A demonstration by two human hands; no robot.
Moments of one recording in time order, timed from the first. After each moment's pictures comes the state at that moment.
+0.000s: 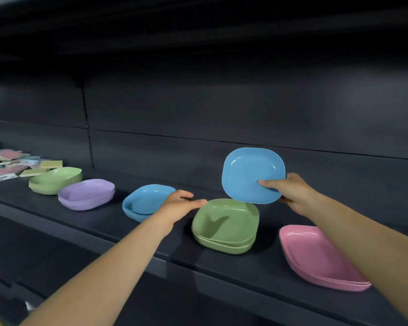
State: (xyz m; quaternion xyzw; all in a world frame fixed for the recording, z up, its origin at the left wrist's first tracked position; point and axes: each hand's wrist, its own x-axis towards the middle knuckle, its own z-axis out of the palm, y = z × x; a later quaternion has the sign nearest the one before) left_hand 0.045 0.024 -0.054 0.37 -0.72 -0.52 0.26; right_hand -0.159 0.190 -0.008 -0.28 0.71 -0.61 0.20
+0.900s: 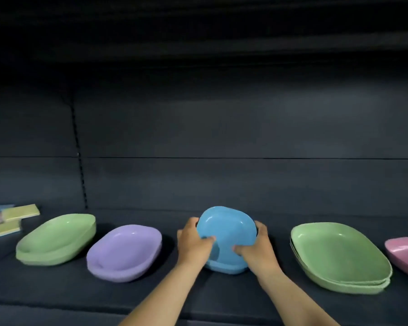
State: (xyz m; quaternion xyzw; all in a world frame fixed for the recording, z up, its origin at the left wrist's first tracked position) left_hand 0.101 -0.161 -0.089 0.30 -0.77 -0.49 0.28; right_hand 0.032 -0.037 -0.102 -0.18 0.76 -0.62 0.08
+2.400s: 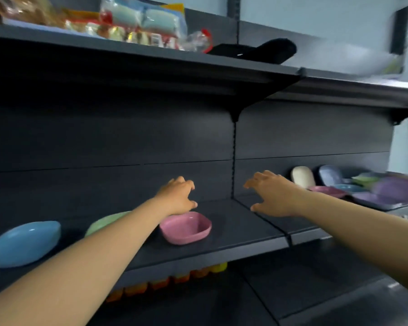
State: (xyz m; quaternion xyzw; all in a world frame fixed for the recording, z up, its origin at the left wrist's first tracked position) left_hand 0.011 0.240 0.040 -0.01 -0.99 -0.08 0.15; right_hand -0.001 0.483 0.063 -0.29 0.94 0.07 -0.16
